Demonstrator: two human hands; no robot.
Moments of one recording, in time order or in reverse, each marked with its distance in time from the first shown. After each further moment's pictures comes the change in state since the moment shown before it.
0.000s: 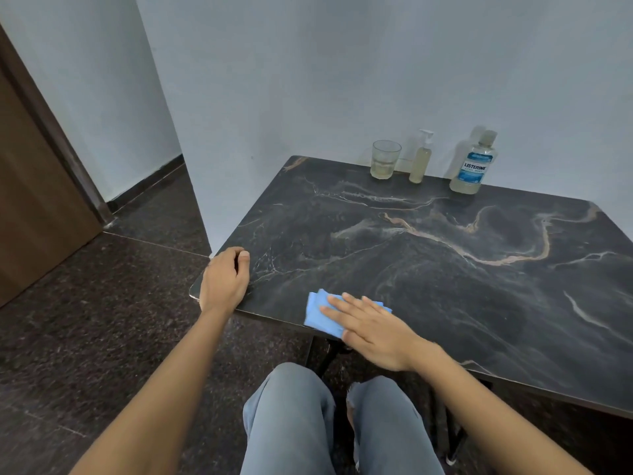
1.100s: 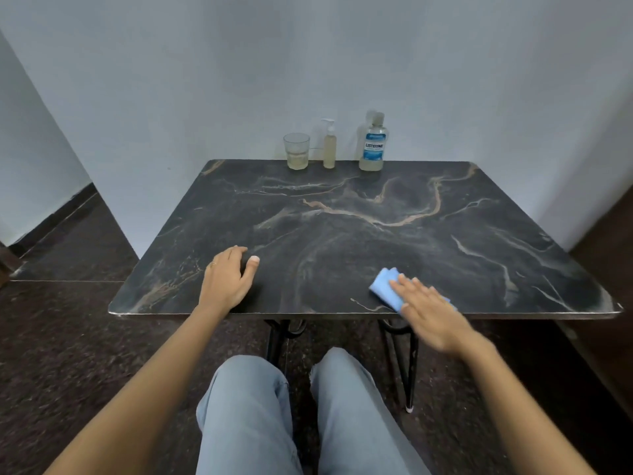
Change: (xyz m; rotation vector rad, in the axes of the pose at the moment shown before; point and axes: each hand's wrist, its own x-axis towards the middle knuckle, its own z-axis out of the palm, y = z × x) left_hand -0.040 0.099 0.051 0.145 -0.332 0.312; right_hand -0.183 0.080 0.002 0.083 0.192 0.666
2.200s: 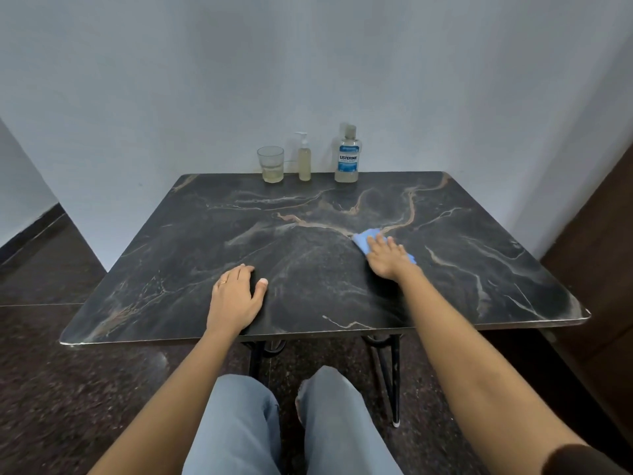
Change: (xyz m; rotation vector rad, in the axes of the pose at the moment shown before) left_hand 0.004 0.054 0.045 0.044 -0.030 0.010; right_hand 0.137 0.020 -0.042 -0.025 -0.071 0.280
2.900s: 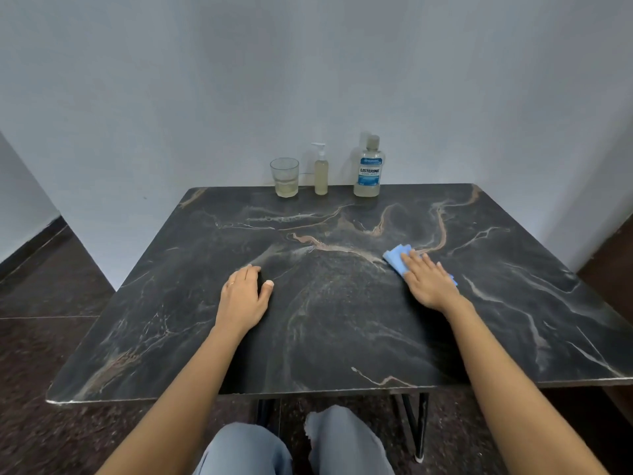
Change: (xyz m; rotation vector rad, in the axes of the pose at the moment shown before) left_hand 0.081 -0.018 0.000 -0.030 -0.055 -0.042; right_hand 0.035 0.027 0.002 0.027 0.114 -0.024
